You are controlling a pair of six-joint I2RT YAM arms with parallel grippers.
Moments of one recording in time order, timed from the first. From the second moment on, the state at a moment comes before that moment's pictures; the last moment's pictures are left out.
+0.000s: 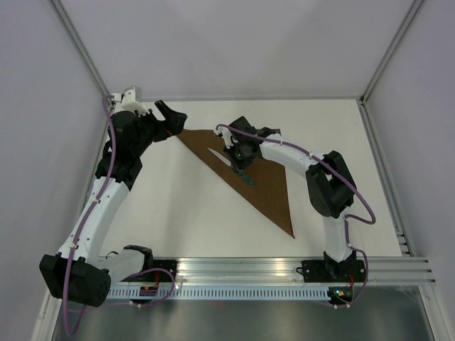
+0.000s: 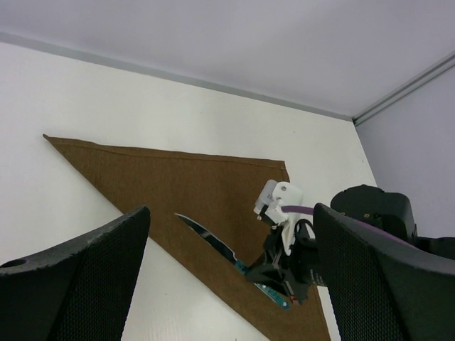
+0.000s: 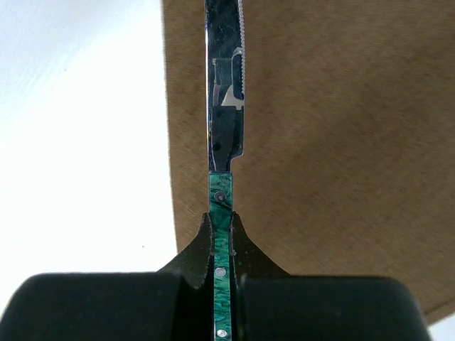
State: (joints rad) left arm -0.19 1.12 1.10 -0.14 0.12 -0.51; right arm 0.65 2.03 1.62 -0.64 -0.13 -0.05
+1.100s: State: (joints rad) left arm -0.19 1.12 1.10 -0.18 0.11 -0.51; right arm 0.71 2.13 1.57 -0.53 -0.08 0.00
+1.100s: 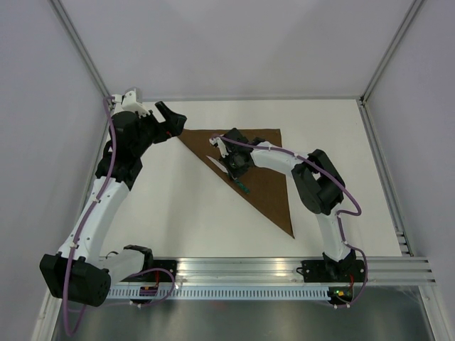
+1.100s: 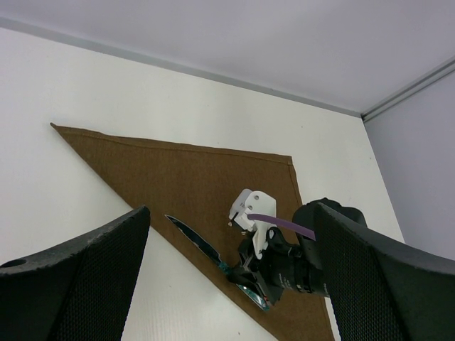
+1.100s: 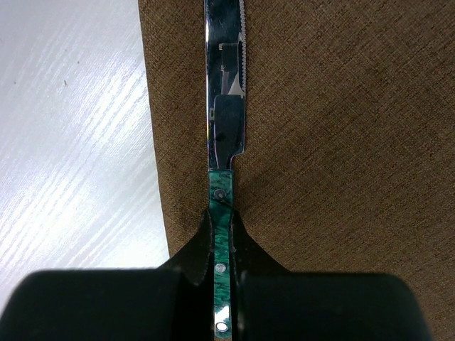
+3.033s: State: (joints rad) left arm -0.19 1.15 1.09 -0.18 0.11 -0.51; right arm 0.73 2.10 1.53 -0.53 -0.08 0.01
